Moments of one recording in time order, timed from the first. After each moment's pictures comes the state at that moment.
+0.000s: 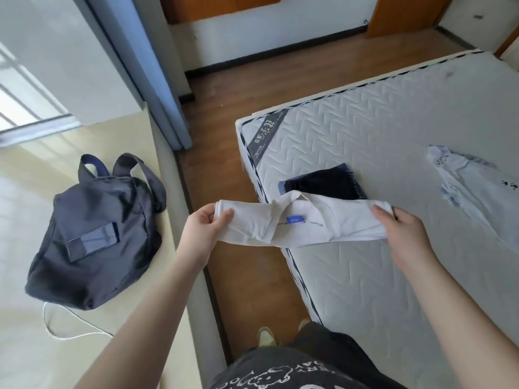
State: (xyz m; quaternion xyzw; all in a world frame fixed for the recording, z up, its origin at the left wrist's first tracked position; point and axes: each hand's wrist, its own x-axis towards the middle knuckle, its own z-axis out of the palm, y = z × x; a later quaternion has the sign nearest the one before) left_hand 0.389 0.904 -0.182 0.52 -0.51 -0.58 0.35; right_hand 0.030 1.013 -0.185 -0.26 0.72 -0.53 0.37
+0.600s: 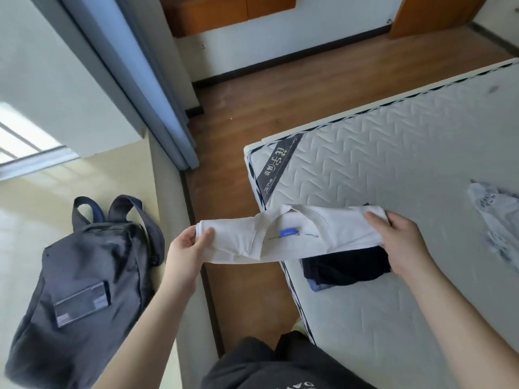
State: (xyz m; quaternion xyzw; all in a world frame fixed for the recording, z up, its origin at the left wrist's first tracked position) left_hand 0.363 0.733 -0.189 0.61 -0.42 -0.55 0.39; right_hand -0.013 0.799 -0.197 -0.29 0.71 -0.48 0.43
